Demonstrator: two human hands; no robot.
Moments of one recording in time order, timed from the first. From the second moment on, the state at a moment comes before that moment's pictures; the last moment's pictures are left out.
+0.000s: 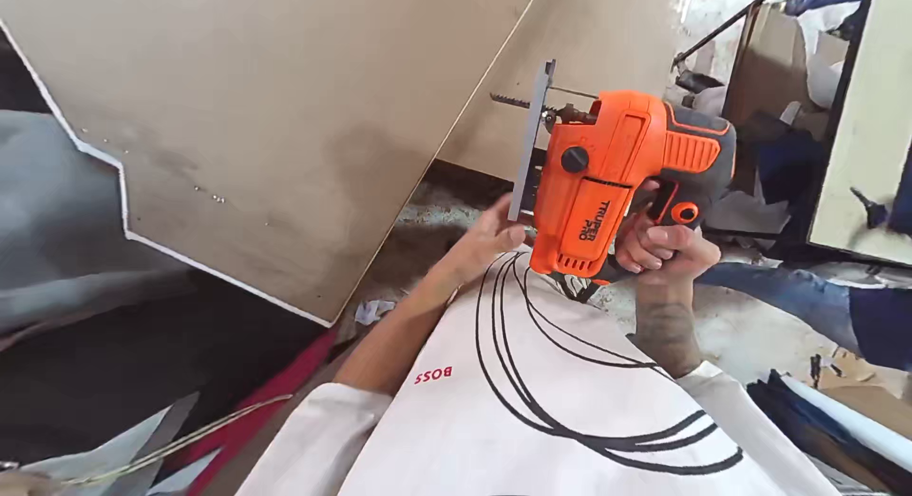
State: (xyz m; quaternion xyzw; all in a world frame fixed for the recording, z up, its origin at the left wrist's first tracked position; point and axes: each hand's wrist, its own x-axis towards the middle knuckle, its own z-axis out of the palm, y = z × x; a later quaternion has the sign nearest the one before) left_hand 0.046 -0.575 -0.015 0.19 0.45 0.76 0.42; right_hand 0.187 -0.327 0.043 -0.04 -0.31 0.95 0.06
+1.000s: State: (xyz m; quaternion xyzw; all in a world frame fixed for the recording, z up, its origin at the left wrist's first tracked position) left_hand 0.069 -0.551 -0.008 0.29 0.54 0.72 0.33; right_hand 0.123 -0.403 0.102 -0.04 -0.96 0.11 0.24
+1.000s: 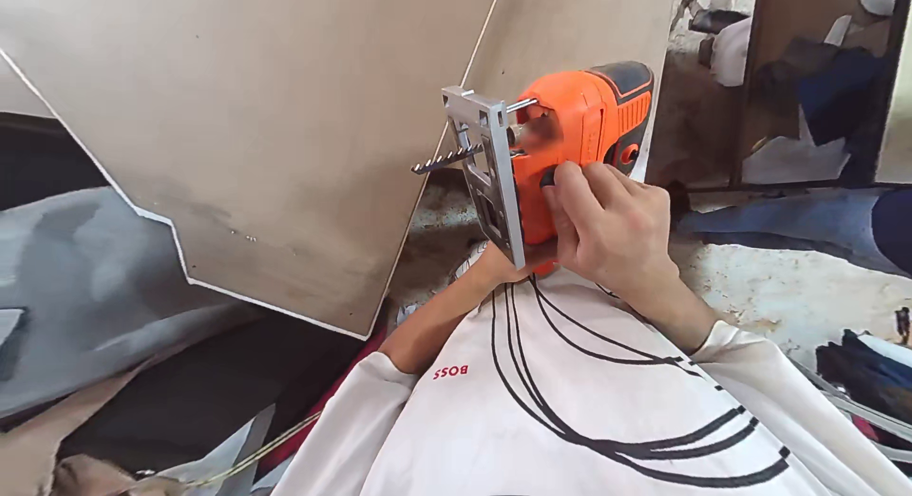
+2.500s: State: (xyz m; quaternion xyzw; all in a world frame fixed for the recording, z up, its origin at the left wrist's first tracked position) left_hand 0.038 -0.548 -0.002 0.20 0.37 0.83 0.38; right_hand 0.108 -0.291 0.037 0.10 -0.39 0.91 -0.13
